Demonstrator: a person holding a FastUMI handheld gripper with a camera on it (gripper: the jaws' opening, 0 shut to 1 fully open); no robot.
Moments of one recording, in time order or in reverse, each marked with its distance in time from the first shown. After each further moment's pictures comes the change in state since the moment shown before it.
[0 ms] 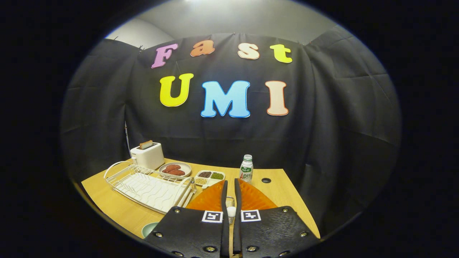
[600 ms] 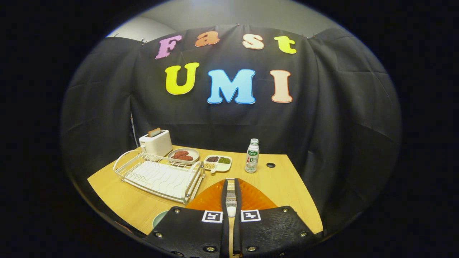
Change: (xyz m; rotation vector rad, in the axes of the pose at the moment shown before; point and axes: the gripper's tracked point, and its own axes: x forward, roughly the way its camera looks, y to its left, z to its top) arm -0.035 0.035 -0.035 -0.010 0.129 0.045
